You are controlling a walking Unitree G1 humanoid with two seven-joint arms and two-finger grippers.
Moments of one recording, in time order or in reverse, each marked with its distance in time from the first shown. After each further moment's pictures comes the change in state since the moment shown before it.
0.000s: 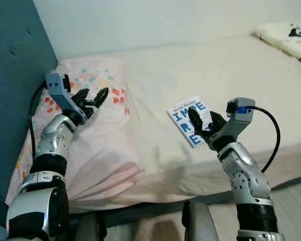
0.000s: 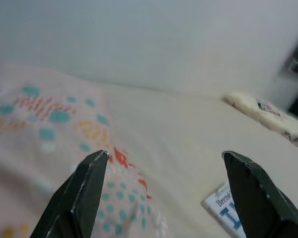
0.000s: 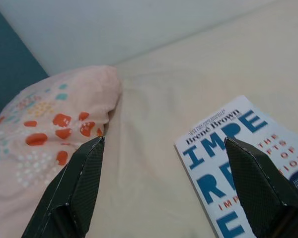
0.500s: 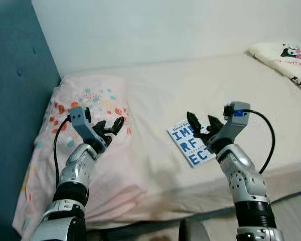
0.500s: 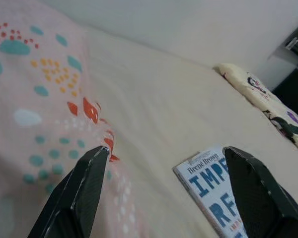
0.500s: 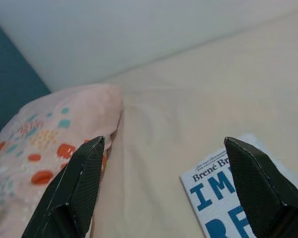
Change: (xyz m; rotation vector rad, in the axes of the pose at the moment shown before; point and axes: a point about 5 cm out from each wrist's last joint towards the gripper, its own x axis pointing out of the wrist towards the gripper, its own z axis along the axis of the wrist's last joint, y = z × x) left arm -0.033 -0.019 -0.076 -0.142 0.183 0.025; right arm 0.004 -0.011 -0.015 0.006 0.029 -0.017
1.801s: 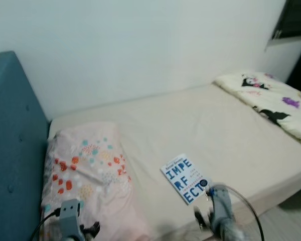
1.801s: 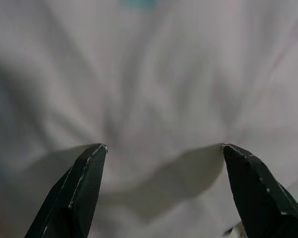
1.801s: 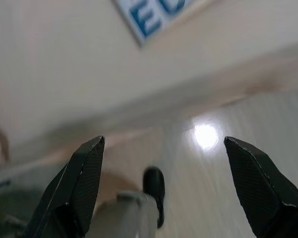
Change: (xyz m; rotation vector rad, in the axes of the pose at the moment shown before) left arm -0.188 0.081 -0.160 0.106 0.725 0.574; right arm -0.141 -0.074 -0.197 -0.237 0.864 -0.302
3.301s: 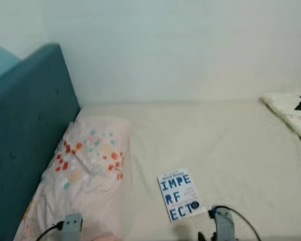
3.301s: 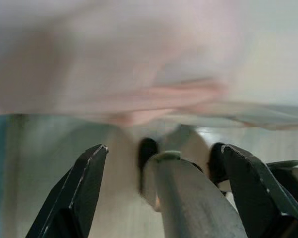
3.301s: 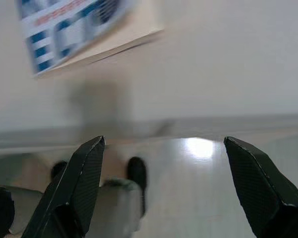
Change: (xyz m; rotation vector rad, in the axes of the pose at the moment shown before) left arm -0.003 -0.004 -0.021 0.103 0.116 -0.019; right arm -0.003 -0.007 -0.024 0.070 0.060 -0.053
